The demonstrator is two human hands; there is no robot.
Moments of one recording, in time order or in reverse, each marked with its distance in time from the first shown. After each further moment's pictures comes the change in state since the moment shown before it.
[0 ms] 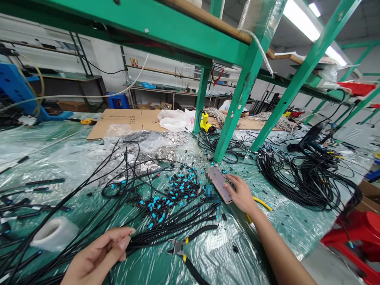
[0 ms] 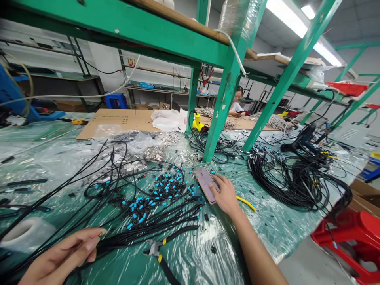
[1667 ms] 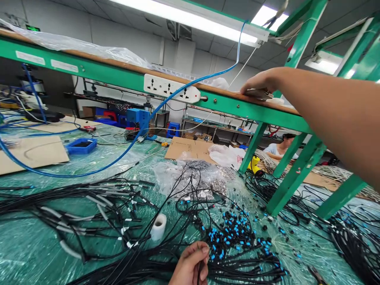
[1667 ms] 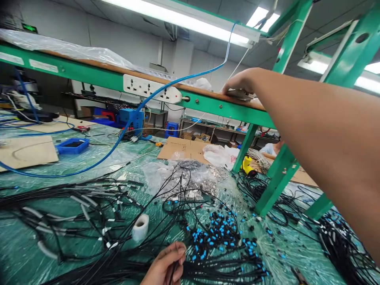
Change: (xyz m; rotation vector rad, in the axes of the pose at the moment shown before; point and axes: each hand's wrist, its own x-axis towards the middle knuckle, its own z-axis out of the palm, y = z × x) left_hand 0.004 0.015 0.021 -0.993 -0.230 -0.293; right_hand 0.238 -0.444 -0.328 0.247 0.349 -0.406
